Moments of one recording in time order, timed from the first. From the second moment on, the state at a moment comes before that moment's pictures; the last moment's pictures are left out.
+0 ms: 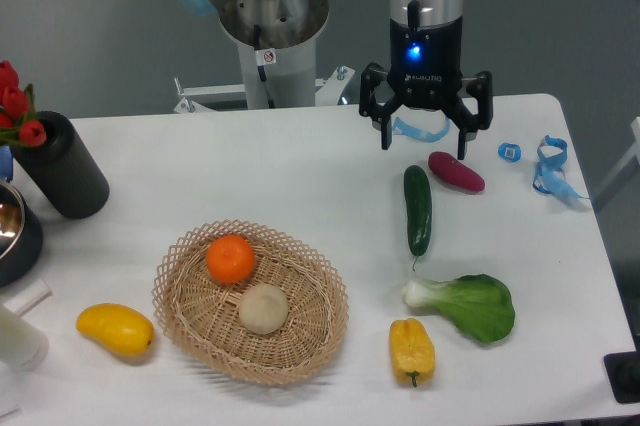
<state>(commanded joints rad) 2.67 -1.58 -1.70 -1.00 1.36 1.00</state>
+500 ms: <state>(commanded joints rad) 2.66 -1.59 -1.70 -0.99 1.35 1.00</state>
